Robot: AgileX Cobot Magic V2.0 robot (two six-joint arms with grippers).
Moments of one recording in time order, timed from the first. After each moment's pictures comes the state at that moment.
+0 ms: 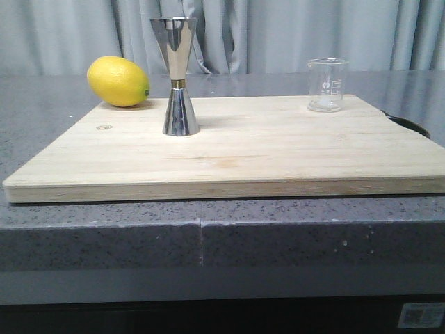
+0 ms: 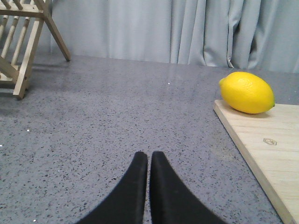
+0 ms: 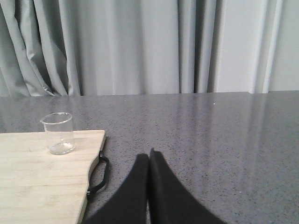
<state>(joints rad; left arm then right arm) 0.06 0.21 -0.07 -1.76 0.13 1.69 -0.01 -0.01 -0.21 -0.20 0.23 0.18</state>
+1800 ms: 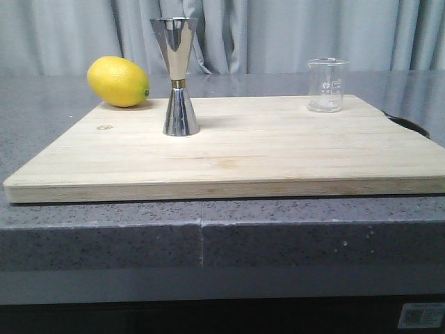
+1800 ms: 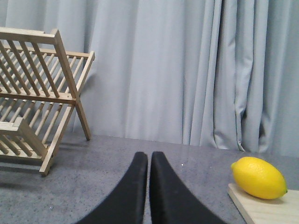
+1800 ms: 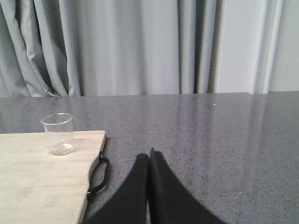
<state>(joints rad) 0.02 0.04 0.01 0.00 -0.24 -0.10 -0.01 -0.01 -0.21 -0.20 0.23 0.18</state>
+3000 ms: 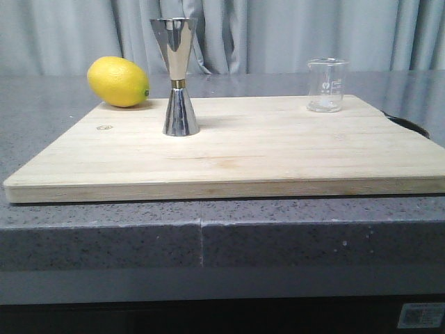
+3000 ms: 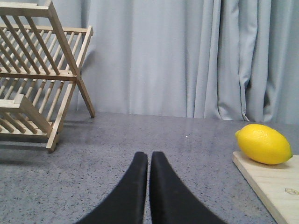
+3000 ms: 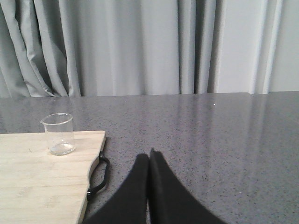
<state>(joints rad) 0.02 -0.01 0.01 0.05 -0.10 -0.10 -0.01 -0.01 -0.21 -0.20 0.23 0.18</state>
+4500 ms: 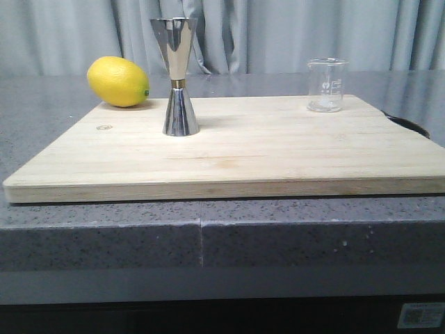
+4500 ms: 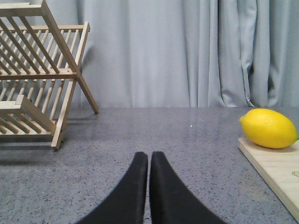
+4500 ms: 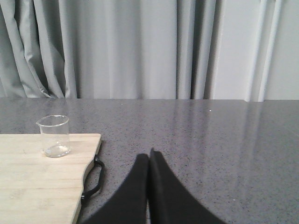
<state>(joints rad) 0.02 -0.01 0.01 0.11 -0.07 -0.09 -0.01 -0.01 -0.21 -0.24 0.21 0.18</state>
